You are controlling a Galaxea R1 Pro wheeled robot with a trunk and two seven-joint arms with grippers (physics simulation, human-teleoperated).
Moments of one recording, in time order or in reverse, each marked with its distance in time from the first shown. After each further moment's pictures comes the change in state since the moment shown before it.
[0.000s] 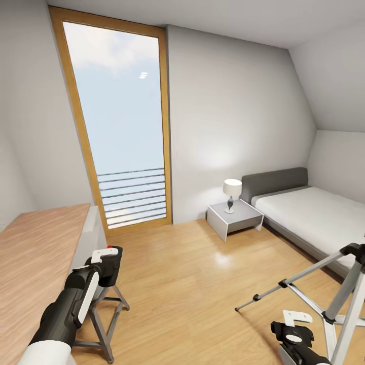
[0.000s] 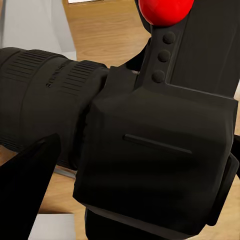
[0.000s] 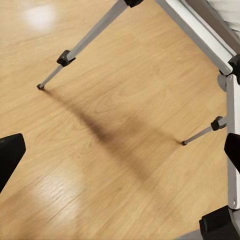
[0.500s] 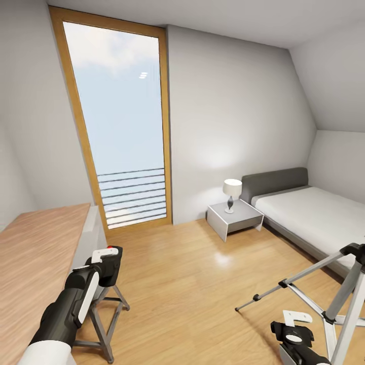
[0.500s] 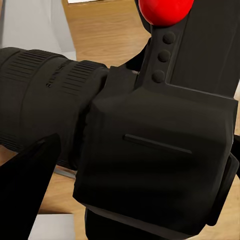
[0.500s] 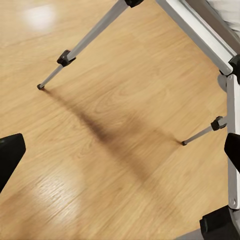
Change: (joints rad) left arm 0.000 -0.001 -0.001 0.000 0.001 0.000 0.000; right arm 0.000 0.000 0.000 0.000 0.000 0.000 0.000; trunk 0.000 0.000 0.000
